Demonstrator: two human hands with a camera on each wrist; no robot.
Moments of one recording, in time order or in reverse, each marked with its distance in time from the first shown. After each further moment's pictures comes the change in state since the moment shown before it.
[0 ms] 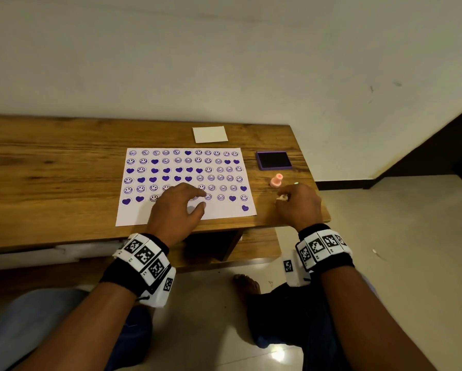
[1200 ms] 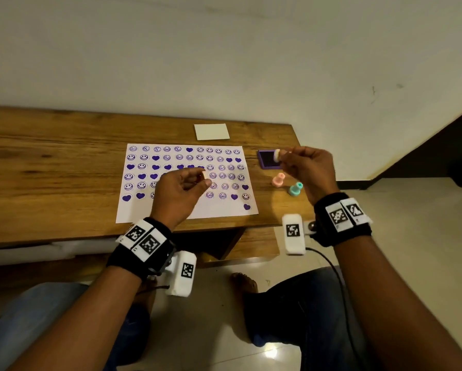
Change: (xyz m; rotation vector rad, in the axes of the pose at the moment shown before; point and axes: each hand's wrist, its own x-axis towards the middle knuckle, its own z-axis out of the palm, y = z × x) left_hand 0.025 0.011 -0.001 -0.633 0.116 -0.310; right_hand 0.029 -0.029 -0.048 1.102 -0.018 0.023
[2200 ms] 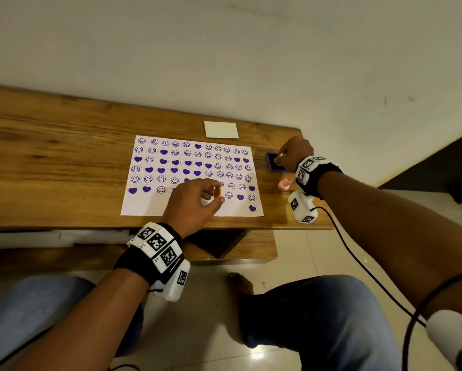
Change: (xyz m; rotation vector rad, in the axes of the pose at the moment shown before) left_hand -0.017 -0.013 0.001 0.376 -0.119 0.187; right_hand 0.114 0.030 0.034 -1.300 -0.133 -0.043
